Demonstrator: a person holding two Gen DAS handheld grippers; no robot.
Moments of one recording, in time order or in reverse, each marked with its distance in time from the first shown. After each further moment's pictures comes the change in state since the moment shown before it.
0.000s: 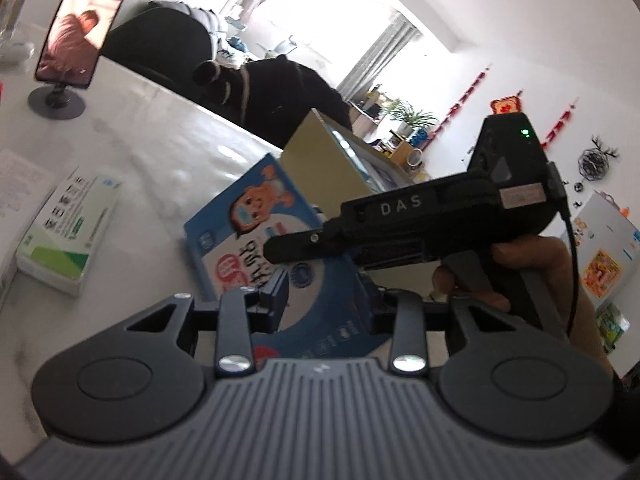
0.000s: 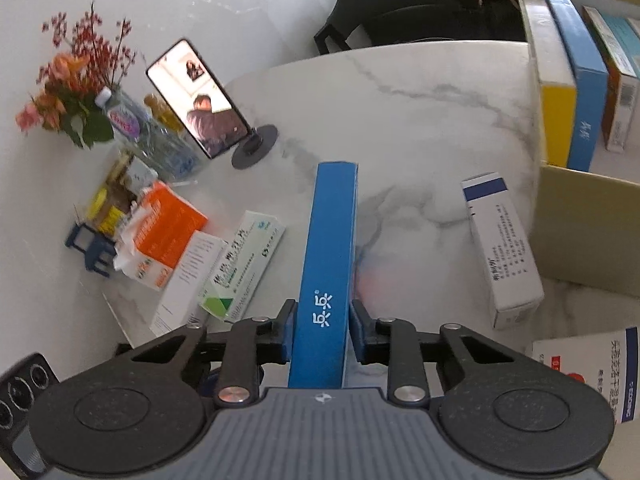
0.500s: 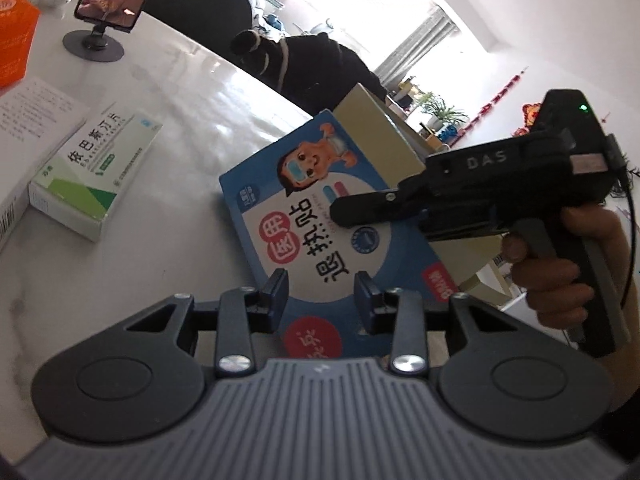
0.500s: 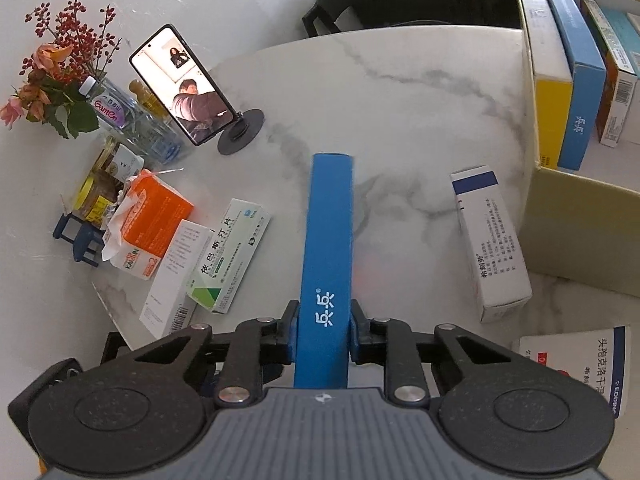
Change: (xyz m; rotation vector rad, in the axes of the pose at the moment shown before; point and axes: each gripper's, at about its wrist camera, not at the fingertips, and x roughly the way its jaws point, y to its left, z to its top) left arm 0.012 0.025 -0.016 -0.106 0.044 0.058; right arm -0.003 -0.005 0.012 0.017 0.058 -0.012
